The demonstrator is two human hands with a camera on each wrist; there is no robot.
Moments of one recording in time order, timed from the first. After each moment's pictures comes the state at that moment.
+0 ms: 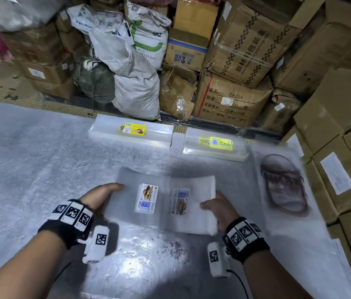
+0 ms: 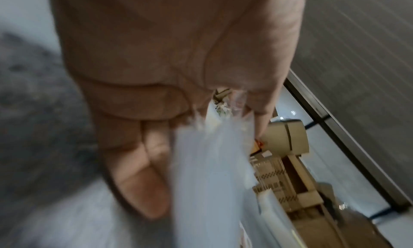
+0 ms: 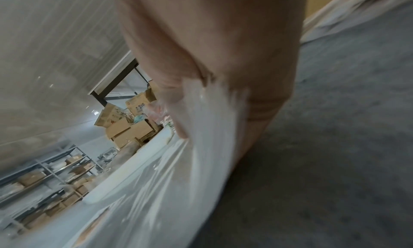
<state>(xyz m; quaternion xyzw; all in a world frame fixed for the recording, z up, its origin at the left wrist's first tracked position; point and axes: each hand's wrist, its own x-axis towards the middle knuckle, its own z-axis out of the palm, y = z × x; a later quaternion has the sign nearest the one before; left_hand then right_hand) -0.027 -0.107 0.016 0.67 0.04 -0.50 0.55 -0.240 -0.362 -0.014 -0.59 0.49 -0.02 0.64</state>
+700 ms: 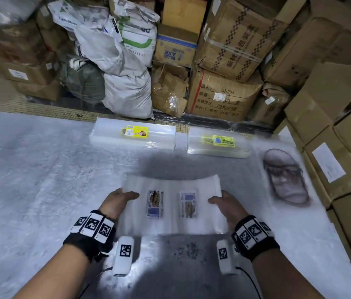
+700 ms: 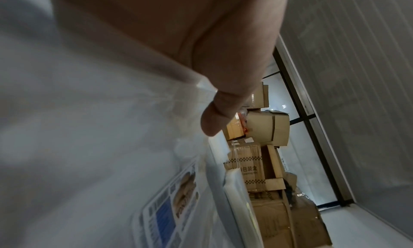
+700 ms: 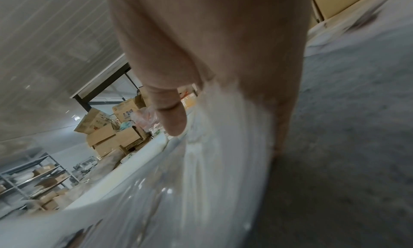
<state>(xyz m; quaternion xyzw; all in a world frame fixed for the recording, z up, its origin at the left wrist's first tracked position) -0.025 -0.113 0.016 0.74 -0.02 -0.43 0.52 -0.233 -0.344 0.007 -0.60 0.53 -0.04 0.60</state>
